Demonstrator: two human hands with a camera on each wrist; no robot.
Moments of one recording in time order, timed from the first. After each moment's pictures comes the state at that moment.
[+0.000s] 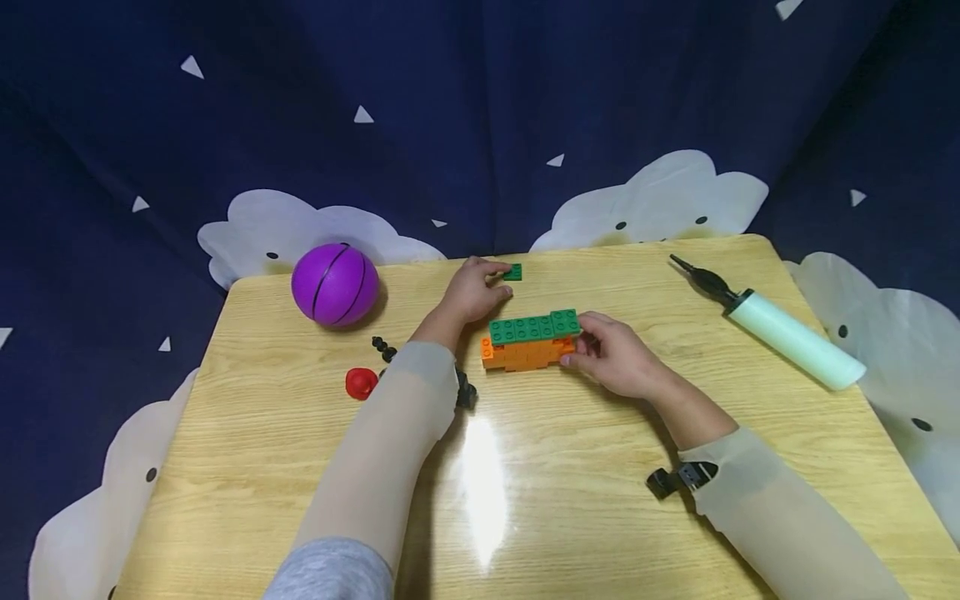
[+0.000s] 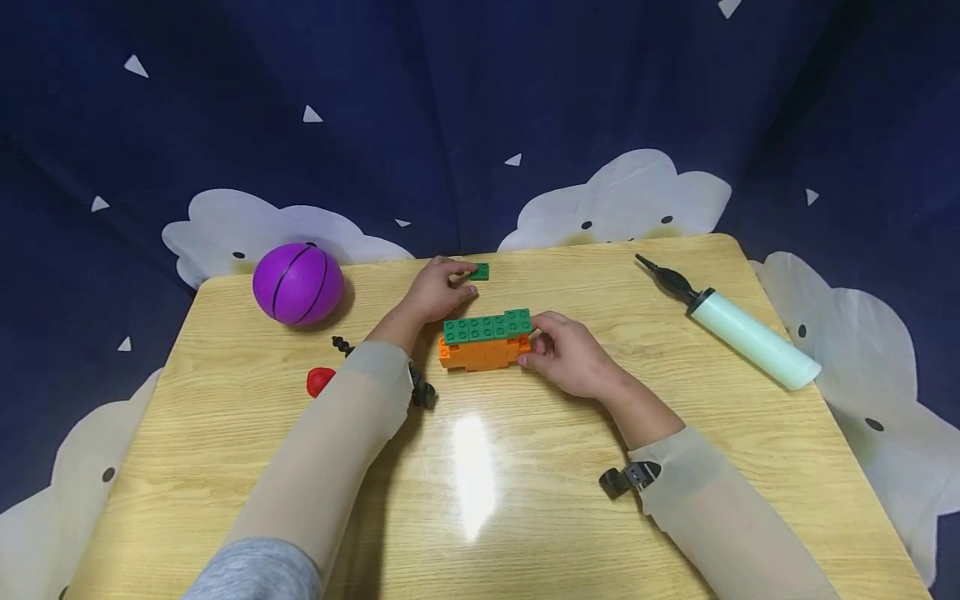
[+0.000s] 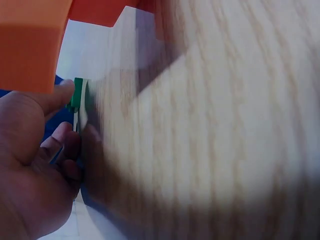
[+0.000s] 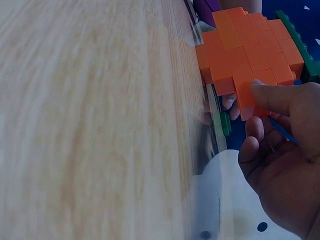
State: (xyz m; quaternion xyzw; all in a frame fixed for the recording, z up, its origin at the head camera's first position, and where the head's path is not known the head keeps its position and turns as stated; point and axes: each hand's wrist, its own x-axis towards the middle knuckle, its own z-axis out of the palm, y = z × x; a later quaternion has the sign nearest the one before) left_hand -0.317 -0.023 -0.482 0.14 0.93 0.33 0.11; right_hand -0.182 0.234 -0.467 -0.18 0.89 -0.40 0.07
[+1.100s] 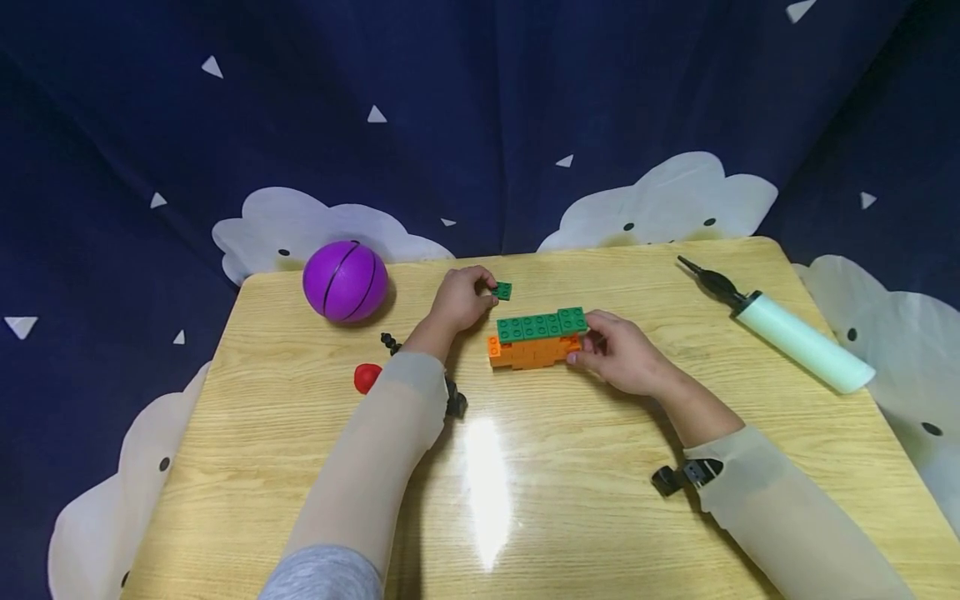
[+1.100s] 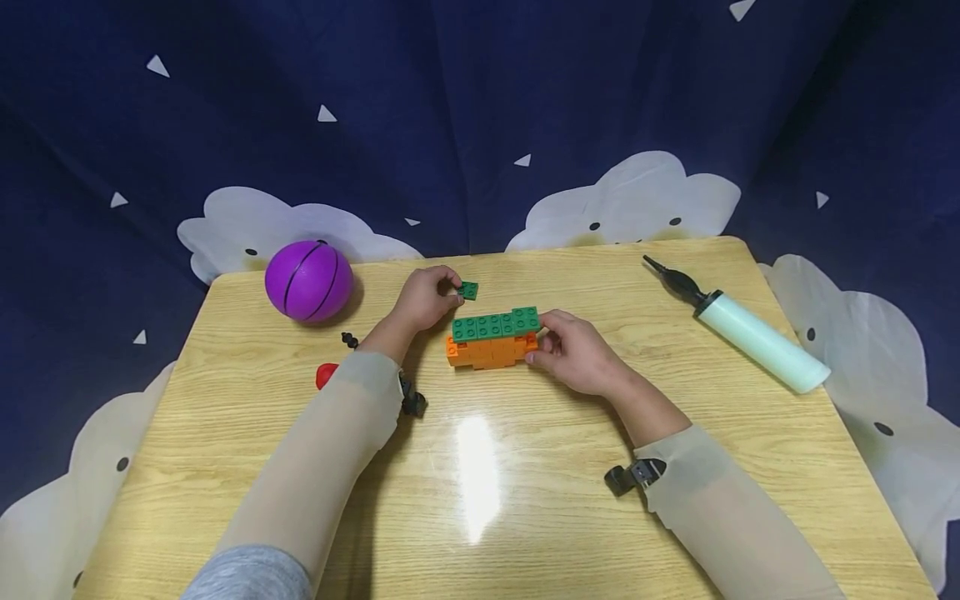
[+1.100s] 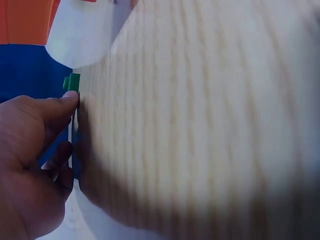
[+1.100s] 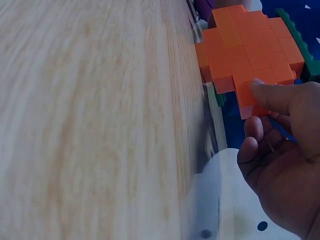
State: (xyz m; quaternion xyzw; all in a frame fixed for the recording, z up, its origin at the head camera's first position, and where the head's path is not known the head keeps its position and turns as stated) left_hand -0.302 -0.049 -0.484 0.12 0.94 0.30 0.06; right_hand -0.185 0.233 -0.468 -0.19 0.89 -0.41 0.07
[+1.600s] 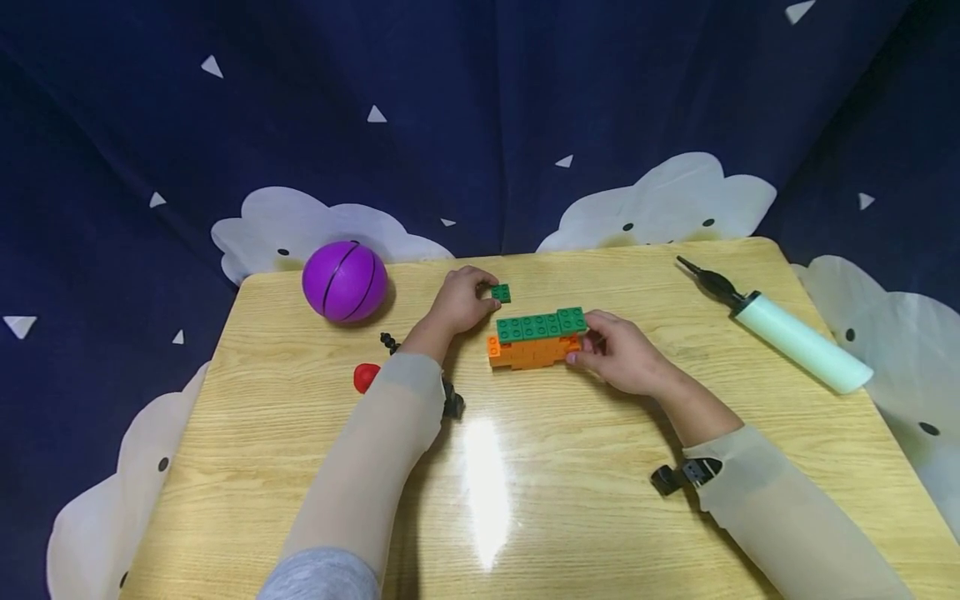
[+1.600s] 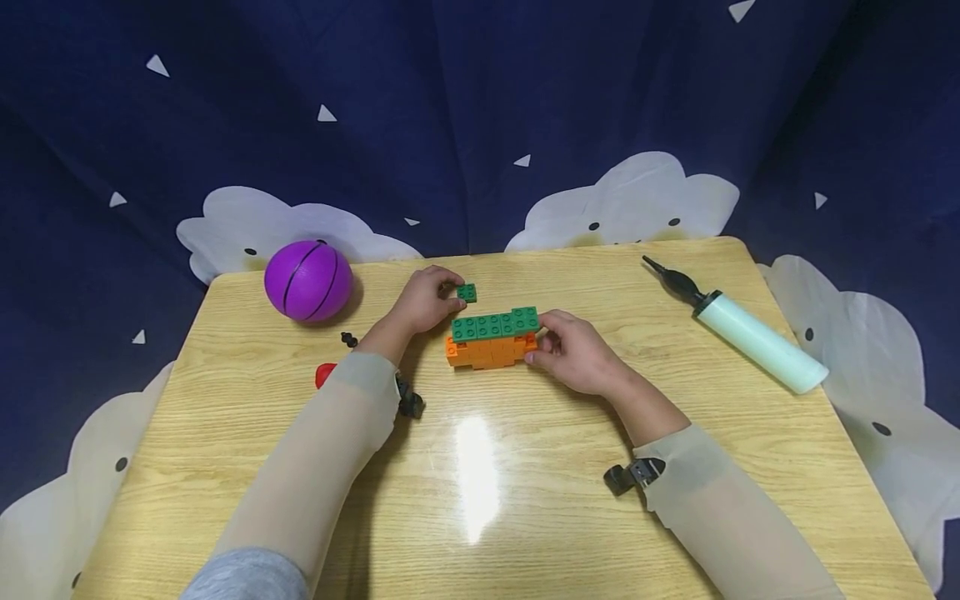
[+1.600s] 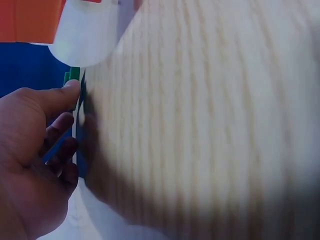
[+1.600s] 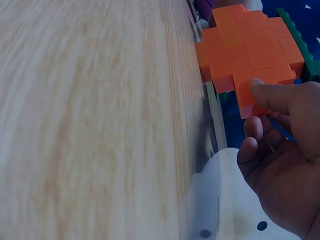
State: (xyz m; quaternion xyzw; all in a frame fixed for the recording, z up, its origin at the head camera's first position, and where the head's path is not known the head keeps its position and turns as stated) left_hand -0.302 -0.052 -0.484 0.16 0.94 0.29 0.08; right_hand -0.185 0.233 -0.467 -0.19 0.89 -0.40 0.07
